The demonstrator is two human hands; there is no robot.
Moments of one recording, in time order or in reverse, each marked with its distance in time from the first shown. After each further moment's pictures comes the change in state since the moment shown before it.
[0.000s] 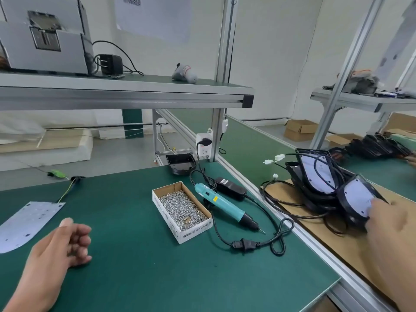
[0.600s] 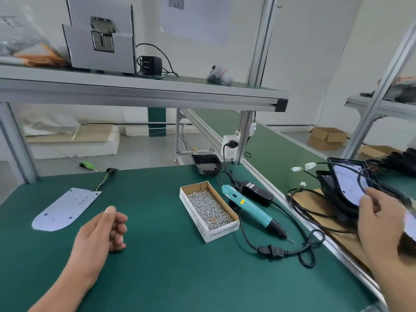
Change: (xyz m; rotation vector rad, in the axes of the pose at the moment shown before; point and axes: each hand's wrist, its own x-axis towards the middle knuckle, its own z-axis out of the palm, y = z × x) left_hand -0.016 0.004 0.005 -0.007 -0.055 0.069; right_hand -0.106 0.003 0.041 -0.408 -0.195 -0.857
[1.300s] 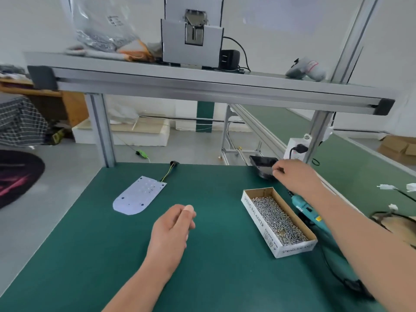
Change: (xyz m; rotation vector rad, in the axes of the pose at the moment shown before) left_hand -0.006 0.008 0.001 0.095 -0.018 -0.024; right_hand -0.051 -0.257 0.232 -0.305 -0.812 -0.698
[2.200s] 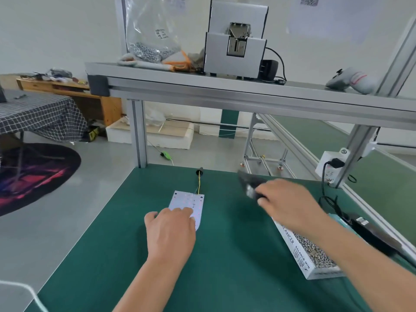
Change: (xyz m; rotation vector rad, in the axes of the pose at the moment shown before) left_hand 0.021 0.005 -0.047 1.342 0.249 0.045; right_hand -0.053 -0.129 -0.026 -0.073 -0.018 -0.446
